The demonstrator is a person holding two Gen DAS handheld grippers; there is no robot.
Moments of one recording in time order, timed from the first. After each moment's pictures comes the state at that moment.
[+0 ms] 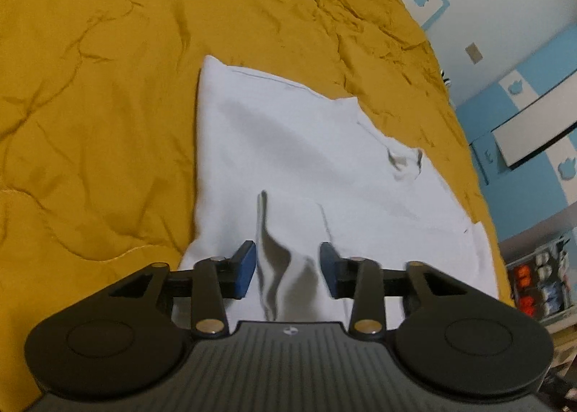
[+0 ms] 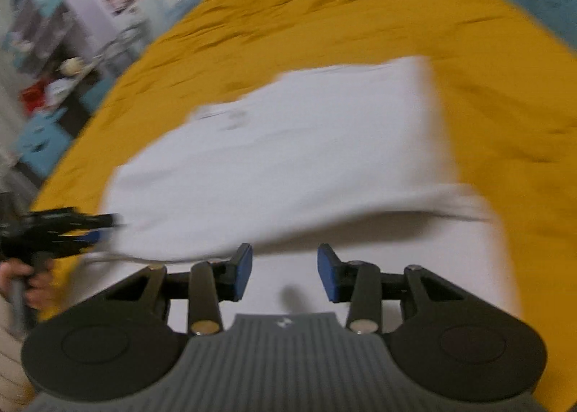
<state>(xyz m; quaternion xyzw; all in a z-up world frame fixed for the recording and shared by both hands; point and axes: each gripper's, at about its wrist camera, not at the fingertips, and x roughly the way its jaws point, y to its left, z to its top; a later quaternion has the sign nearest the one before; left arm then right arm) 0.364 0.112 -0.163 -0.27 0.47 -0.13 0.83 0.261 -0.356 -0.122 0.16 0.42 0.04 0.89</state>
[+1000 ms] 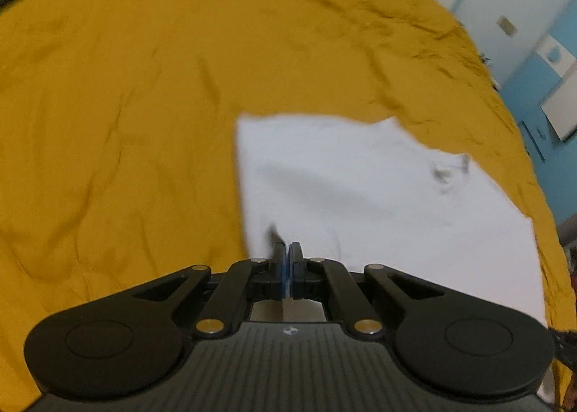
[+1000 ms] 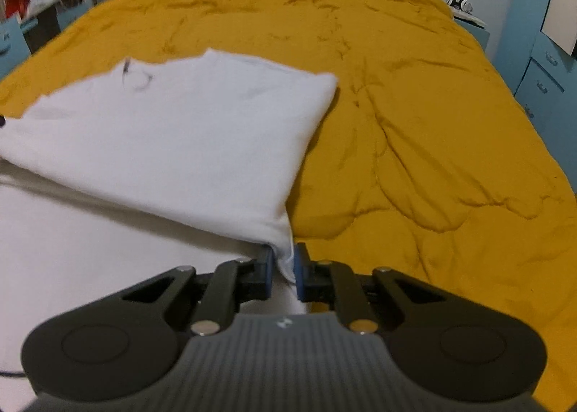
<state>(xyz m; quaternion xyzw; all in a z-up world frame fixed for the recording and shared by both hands) 0.381 0.112 -0.140 -0.17 0.48 -0.05 0.86 0.298 -0.410 -0.150 -0.02 0.45 0.05 0.89</state>
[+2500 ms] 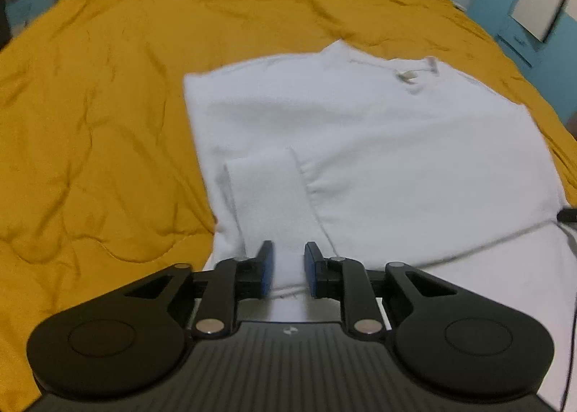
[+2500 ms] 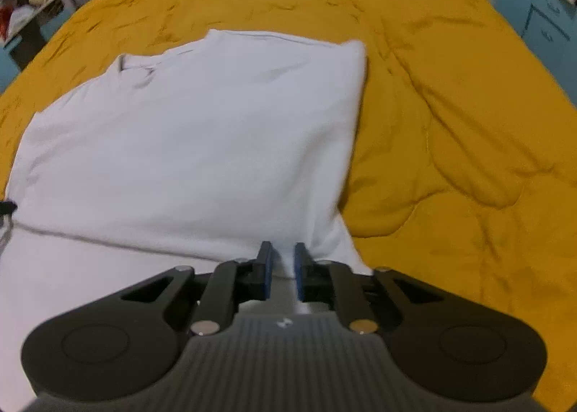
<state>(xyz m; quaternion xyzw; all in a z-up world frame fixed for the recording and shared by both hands) 0.329 0.057 -0.142 0.00 0.48 -0.11 0.87 0.326 -0.368 -0.140 0.03 0.49 0.05 0.87</state>
